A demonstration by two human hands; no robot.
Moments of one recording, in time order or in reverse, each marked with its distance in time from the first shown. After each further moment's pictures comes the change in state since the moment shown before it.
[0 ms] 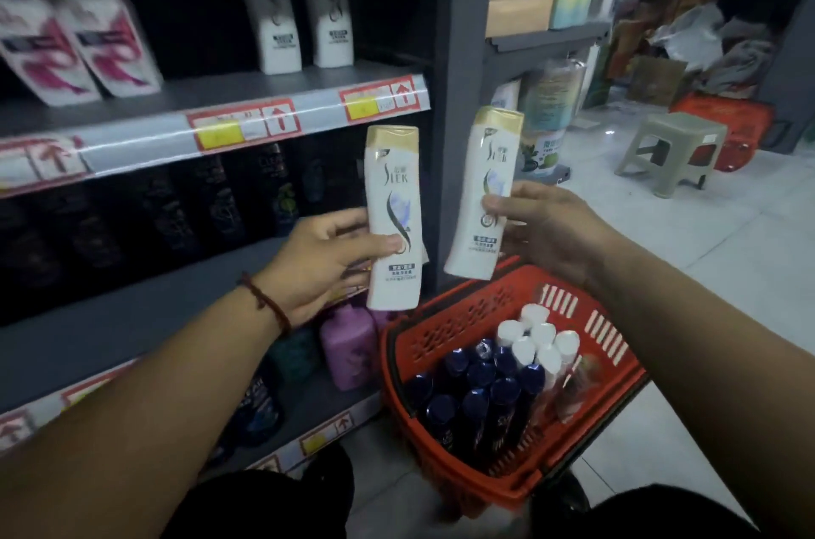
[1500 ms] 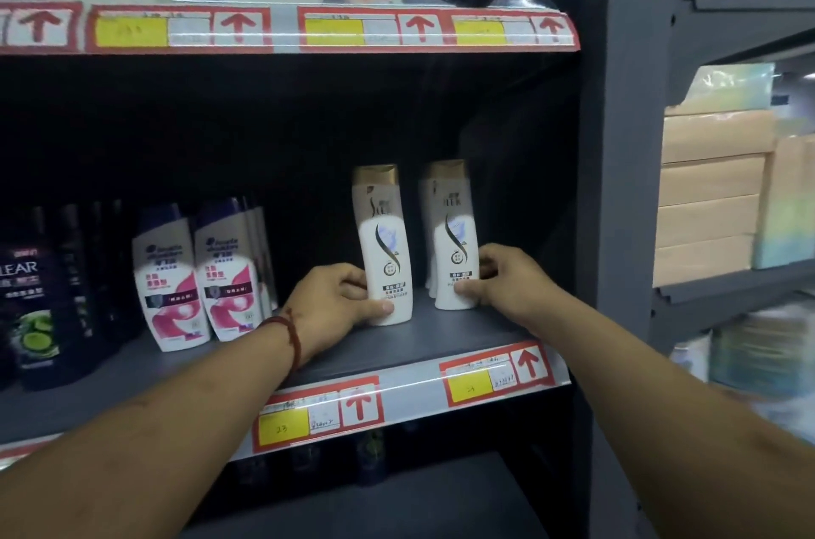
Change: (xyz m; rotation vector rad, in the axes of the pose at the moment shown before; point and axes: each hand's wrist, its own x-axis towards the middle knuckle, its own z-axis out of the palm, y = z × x) left_hand 0.171 0.156 -0.128 0.711 0.569 0.230; right_hand 0.258 -0.134 0.130 -0.549 -0.164 -0.376
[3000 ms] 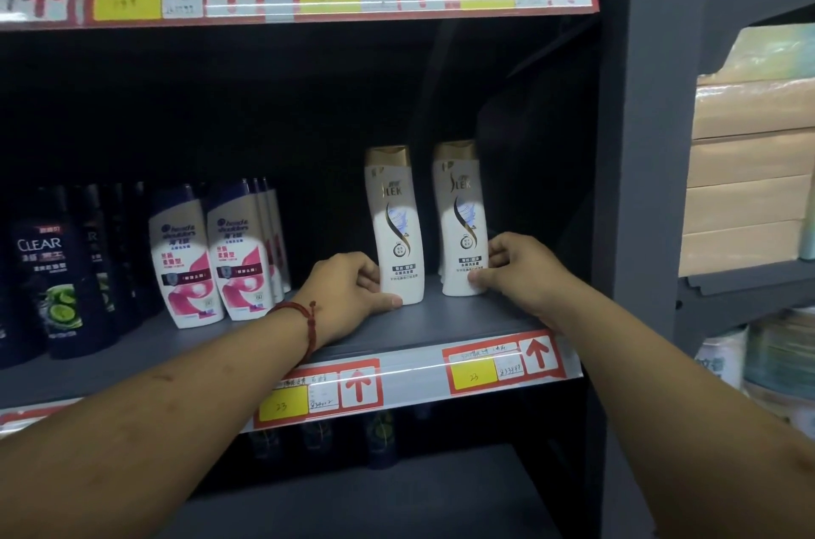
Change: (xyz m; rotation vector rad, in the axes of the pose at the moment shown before) left_hand -0.005 0.006 0.008 0.346 0.041 0.072; right_hand 0.005 0.007 0.000 -0.016 -0.021 -0.014
